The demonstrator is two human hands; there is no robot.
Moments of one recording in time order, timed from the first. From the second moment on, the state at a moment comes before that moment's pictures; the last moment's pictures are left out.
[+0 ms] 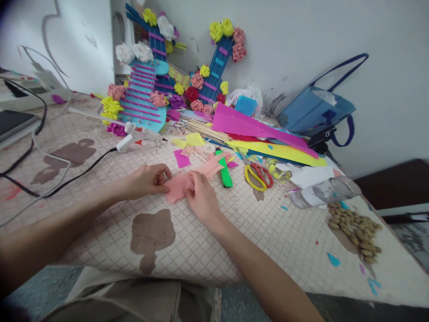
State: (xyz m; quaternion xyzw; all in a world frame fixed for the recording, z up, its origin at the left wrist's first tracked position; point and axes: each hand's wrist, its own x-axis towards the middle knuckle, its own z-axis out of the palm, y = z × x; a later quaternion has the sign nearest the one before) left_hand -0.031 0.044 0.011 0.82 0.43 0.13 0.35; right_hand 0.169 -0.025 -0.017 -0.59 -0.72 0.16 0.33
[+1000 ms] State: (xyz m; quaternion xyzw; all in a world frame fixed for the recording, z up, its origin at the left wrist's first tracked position) left_hand -0.043 0.057 0.009 0.80 0.42 0.18 0.38; right_hand 0.164 -0.053 -0.007 -0.42 -0.88 0.06 0.22
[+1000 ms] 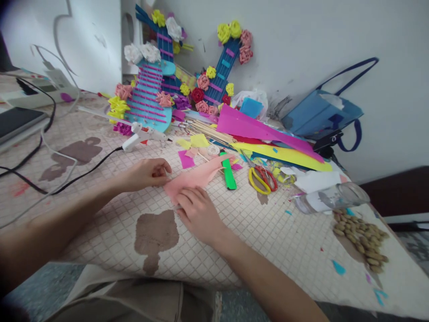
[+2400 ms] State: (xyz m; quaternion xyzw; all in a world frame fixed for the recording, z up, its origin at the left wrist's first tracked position) left_hand 0.003 0.050 0.033 0.53 0.38 0.30 0.70; right_hand 0.172 -0.002 0.019 -0.50 -0.45 0.50 0.54
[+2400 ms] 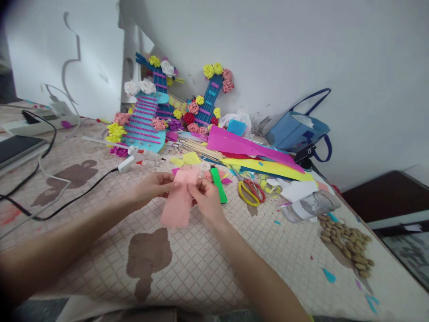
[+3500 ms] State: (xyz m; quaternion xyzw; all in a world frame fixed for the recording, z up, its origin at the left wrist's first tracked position) left_hand 0.007 0.024 0.010 0.43 0.30 0.21 0.82; right_hand 0.169 -0.013 0.012 -0.45 -0.44 0.52 0.58
